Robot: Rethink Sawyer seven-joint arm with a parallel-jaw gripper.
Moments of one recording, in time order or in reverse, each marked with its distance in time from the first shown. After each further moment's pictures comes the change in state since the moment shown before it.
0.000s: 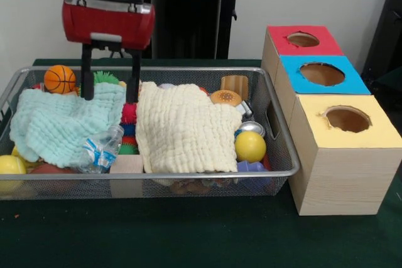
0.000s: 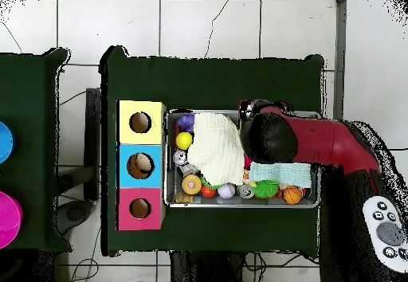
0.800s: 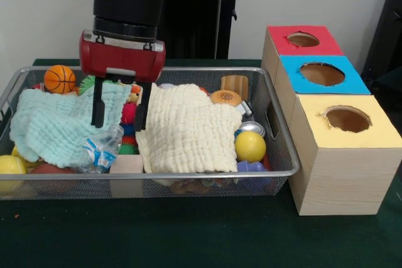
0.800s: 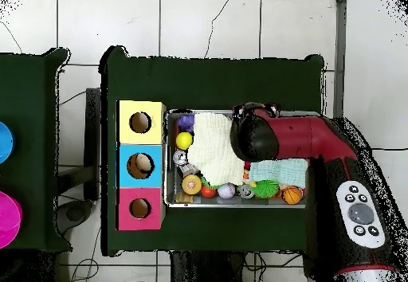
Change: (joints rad) arm 0.069 0.083 -0.051 -0.054 -0.116 -0.032 0.000
